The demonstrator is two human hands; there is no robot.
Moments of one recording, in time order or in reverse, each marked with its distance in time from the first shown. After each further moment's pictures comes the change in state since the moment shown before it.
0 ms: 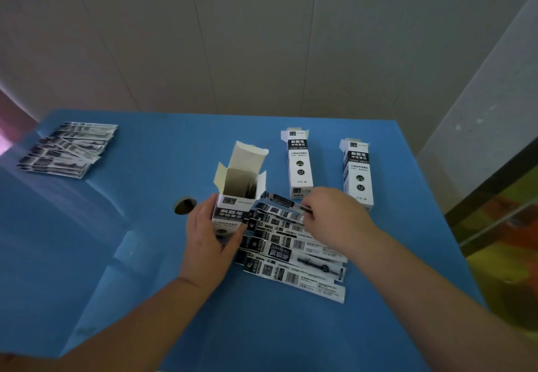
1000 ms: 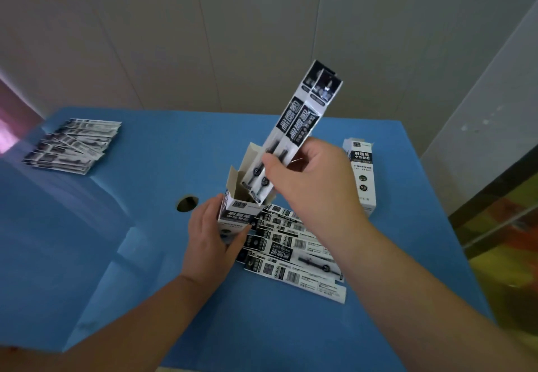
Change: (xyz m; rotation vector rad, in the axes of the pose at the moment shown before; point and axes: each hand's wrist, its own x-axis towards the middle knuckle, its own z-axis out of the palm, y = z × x) left_hand -0.004 0.005 0.005 0.143 0.063 0.187; right_hand -0.016 -0.081 -0.075 1.074 0.408 0.140
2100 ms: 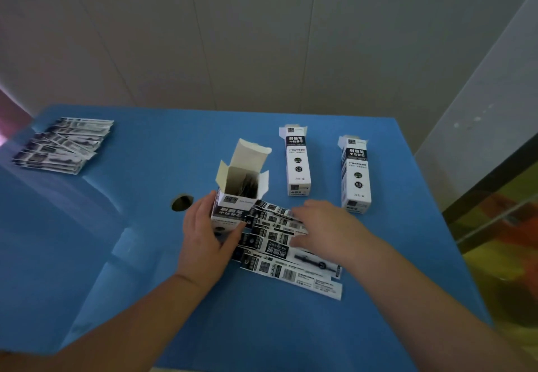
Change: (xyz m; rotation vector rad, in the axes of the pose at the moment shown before) left_hand 0.001 -0.001 -0.003 -0.096 -0.050 -0.199; right_hand 0.004 0.106 -0.027 -1.073 -0.648 -0.045
